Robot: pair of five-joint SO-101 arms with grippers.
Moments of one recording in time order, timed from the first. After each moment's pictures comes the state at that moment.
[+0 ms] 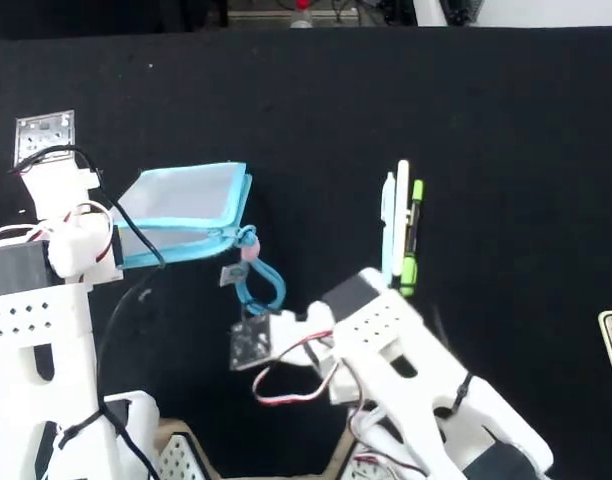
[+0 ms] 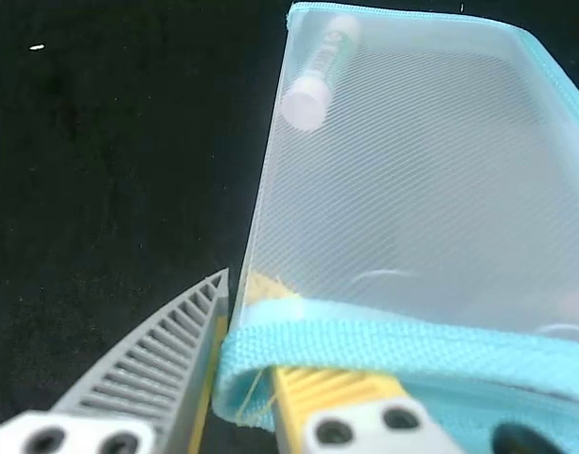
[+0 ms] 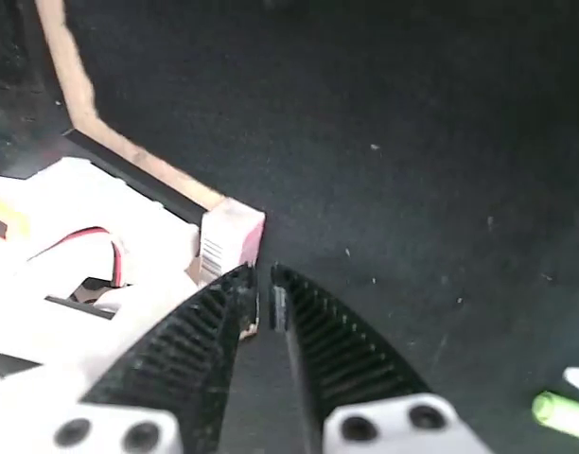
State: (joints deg) left arm -16.8 -43.7 27.3 84.3 -2.2; right arm -34.0 -34.3 58.8 87.3 57.4
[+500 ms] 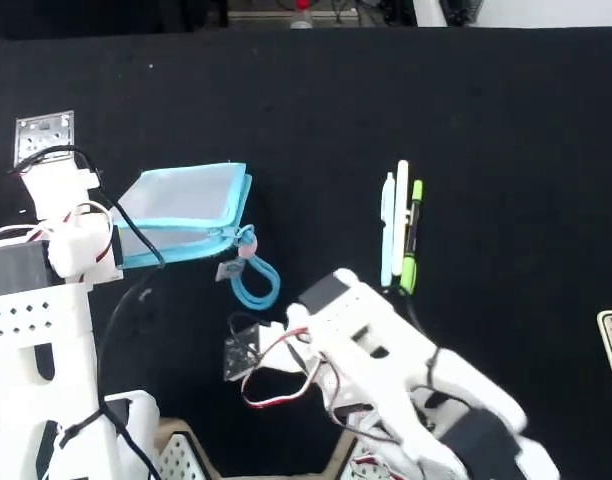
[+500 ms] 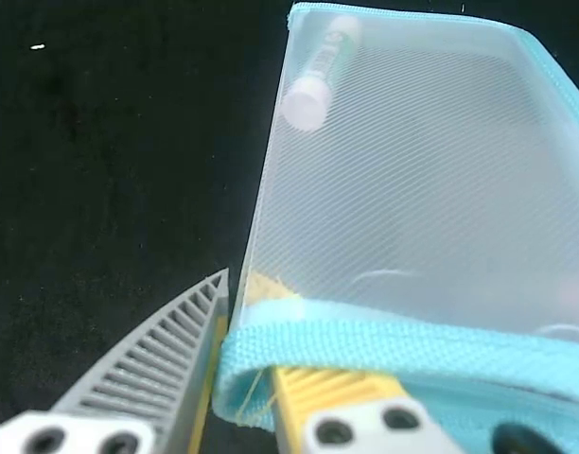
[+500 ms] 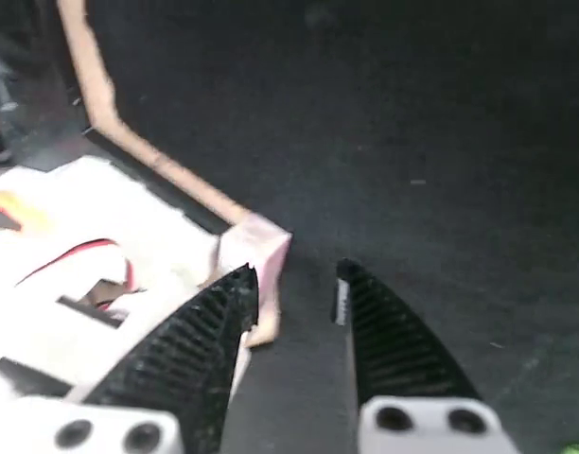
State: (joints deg) left arm -17.0 -43.7 27.3 84.3 -2.2; right arm -38.0 -23.2 58.9 83.6 56.5
